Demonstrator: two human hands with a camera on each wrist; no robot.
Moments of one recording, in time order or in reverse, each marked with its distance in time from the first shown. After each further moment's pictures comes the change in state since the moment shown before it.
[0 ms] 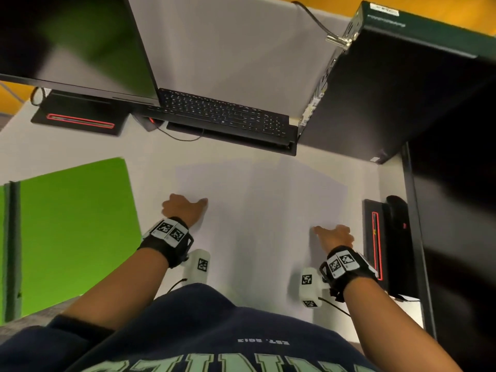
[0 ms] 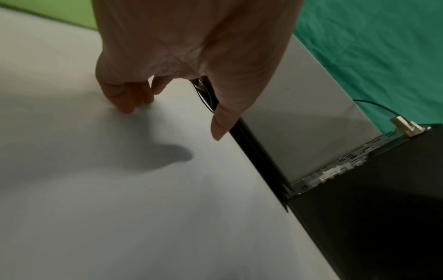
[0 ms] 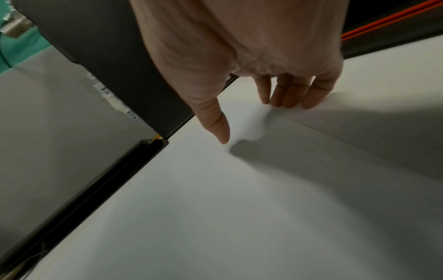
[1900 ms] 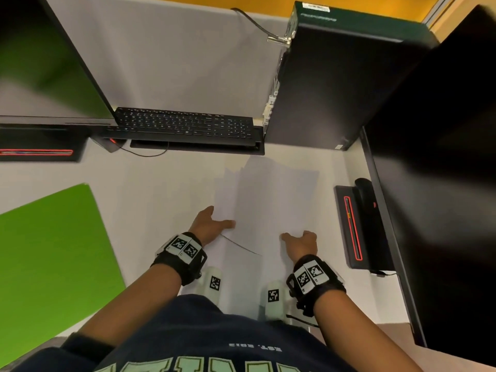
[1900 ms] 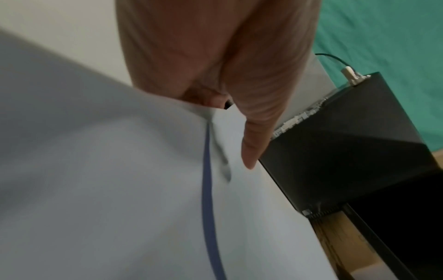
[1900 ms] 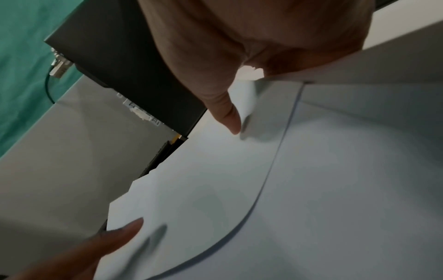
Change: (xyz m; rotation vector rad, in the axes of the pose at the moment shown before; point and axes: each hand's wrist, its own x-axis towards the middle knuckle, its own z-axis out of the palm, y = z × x) left_hand -0.052 0.032 0.057 -0.218 -0.456 0.317; right_hand -0.045 0.020 0.019 0.378 -0.105 0.015
